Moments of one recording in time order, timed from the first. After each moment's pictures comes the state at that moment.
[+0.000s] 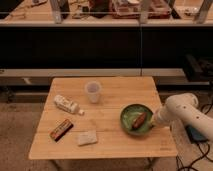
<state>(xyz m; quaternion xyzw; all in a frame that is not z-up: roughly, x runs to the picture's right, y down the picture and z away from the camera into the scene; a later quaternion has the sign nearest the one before) 0.258 0.201 0.806 -0.19 -0.23 -0.47 0.83</state>
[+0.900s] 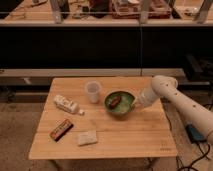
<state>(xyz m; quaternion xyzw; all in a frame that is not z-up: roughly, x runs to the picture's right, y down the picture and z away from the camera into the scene) 0.207 0.100 0.888 -0.16 -0.29 -0.37 0.87</state>
